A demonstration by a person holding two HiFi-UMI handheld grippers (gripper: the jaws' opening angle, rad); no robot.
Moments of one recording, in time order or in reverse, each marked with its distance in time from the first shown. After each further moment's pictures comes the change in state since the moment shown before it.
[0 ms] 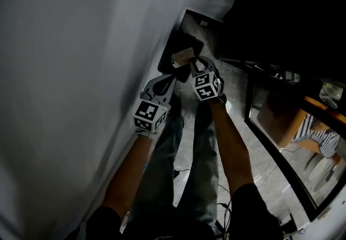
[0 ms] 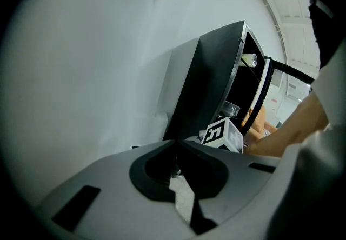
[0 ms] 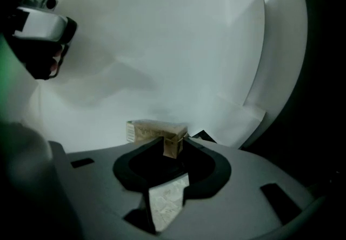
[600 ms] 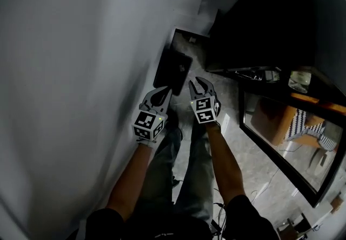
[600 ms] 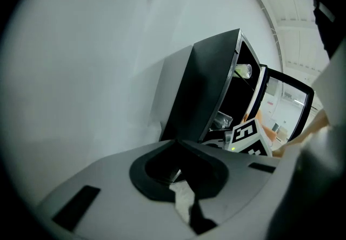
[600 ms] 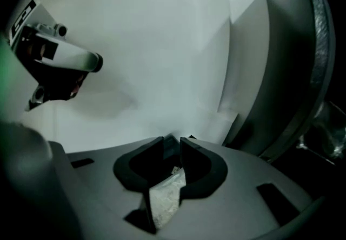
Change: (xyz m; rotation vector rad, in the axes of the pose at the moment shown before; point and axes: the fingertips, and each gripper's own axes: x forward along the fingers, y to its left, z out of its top) left arm -0.013 -0.029 0.051 0.011 -0.031 -0.036; right arm -0.106 -0.012 0.024 0.163 -0.091 -0.108
